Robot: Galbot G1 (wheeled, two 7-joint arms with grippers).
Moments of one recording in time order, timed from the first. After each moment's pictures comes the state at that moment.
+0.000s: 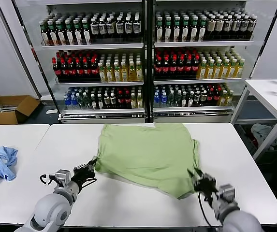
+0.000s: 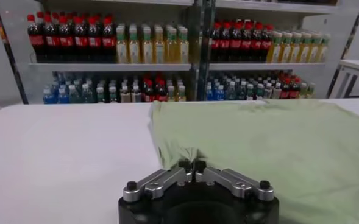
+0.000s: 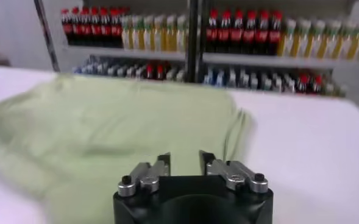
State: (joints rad) left arm 1.22 -0.96 -0.31 -1.95 -0.69 0.47 -0.22; right arm -1.52 0.95 0.39 2.09 0.57 -0.42 0.20
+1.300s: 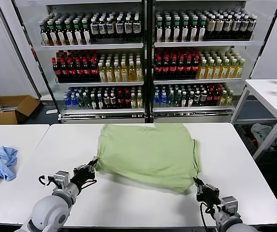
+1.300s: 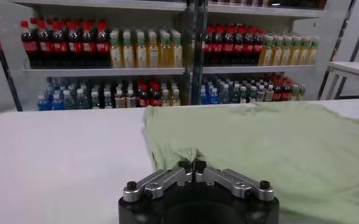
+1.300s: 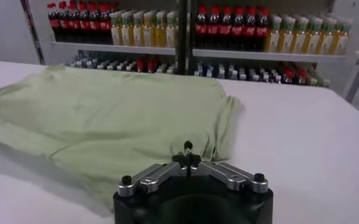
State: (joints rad) left arm 1.21 -0.94 -0.31 -1.98 -0.70 0.47 -0.22; right arm -1.43 0.93 0.41 2.06 0.55 -0.37 0.19
